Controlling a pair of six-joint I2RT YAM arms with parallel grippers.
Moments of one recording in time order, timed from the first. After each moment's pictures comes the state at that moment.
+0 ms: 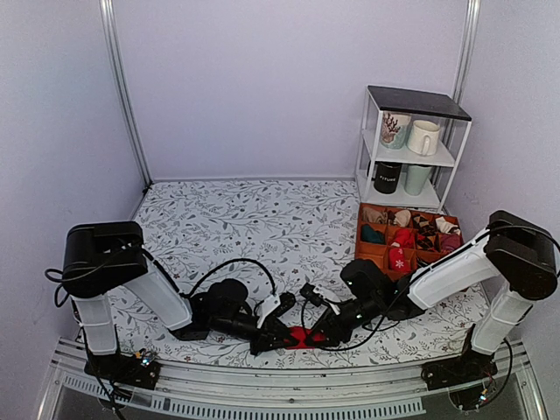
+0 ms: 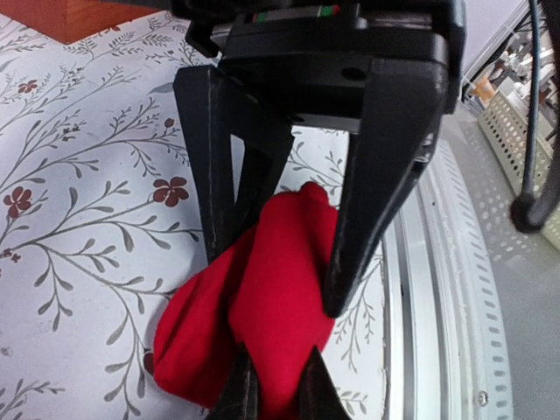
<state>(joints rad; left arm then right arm) -1.13 1.93 0.52 0.90 0.43 -0.23 1.01 1.68 0.59 0.28 -0.56 0.28</state>
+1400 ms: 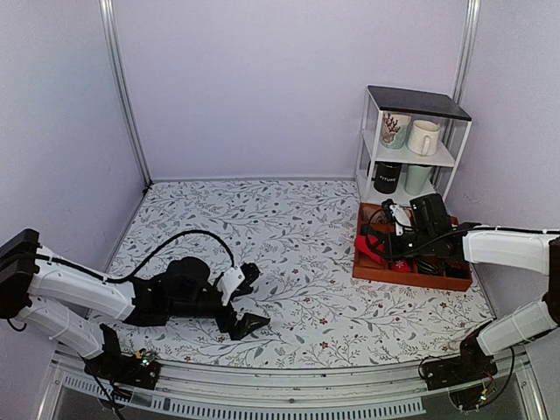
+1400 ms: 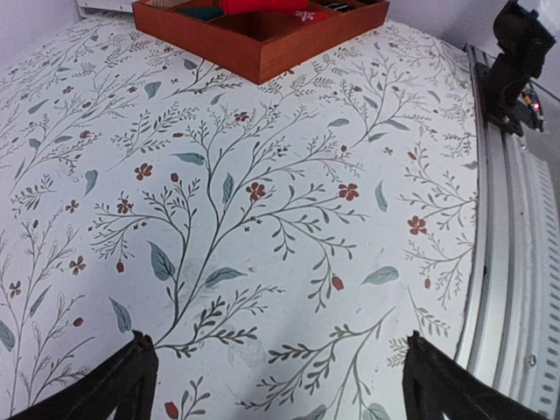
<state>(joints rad) -1.06 1.33 0.42 0.38 0.08 -0.07 0.44 1.33 0.70 -0.11 -0.23 0.22</state>
